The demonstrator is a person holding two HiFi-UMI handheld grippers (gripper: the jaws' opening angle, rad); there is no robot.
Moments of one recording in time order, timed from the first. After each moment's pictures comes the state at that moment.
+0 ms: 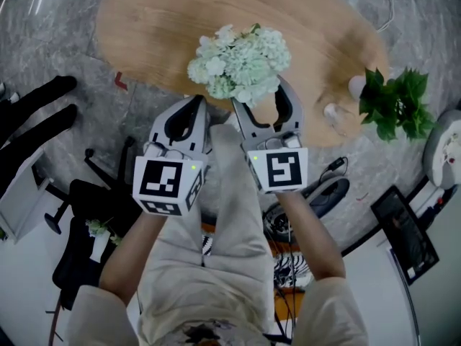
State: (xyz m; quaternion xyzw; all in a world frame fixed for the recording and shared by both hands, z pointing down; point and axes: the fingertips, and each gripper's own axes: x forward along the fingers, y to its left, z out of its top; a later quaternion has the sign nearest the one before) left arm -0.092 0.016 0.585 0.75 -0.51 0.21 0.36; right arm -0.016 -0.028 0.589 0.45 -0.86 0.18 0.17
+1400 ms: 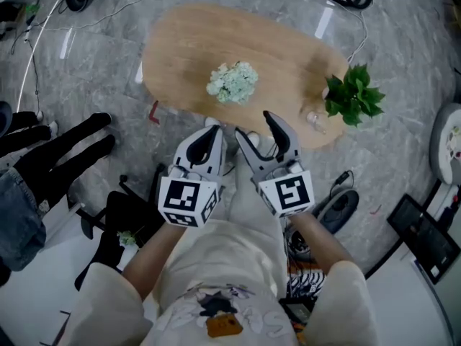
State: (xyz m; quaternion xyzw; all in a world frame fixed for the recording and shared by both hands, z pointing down) left arm -0.056 0.040 0.357 0.80 -0.50 0.17 0.29; right arm 0.005 0.021 0.355 0.42 -0.88 0.19 0.11
